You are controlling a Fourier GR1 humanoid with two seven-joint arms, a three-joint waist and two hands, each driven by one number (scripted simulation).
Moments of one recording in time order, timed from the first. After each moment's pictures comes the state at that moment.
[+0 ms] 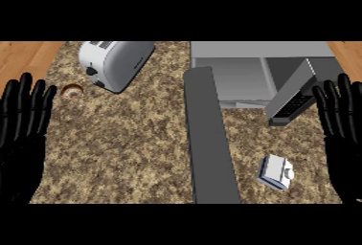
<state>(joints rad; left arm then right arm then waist) -0.01 0.07 0.01 -2.10 0.01 0.00 0.03 -0.01 -0.08 0.02 -2.10 -0.05 0.02 -0.01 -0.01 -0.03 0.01</state>
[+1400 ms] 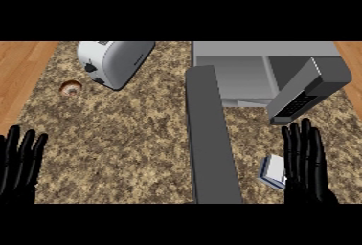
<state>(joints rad) 0.35 0.01 -0.02 -2.22 0.12 -0.06 -0.05 0.24 -0.02 0.48 -2.18 0.26 -0.45 0.03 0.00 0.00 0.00</state>
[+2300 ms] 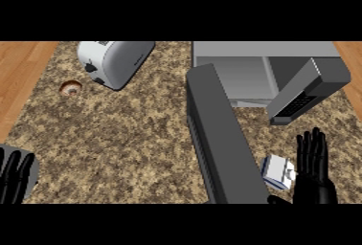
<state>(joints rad) 0.49 0.01 0.03 -2.25 0.17 -0.16 -0.13 0.31 -0.03 0.22 -1.88 -0.01 -0.41 -0.26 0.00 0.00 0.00</state>
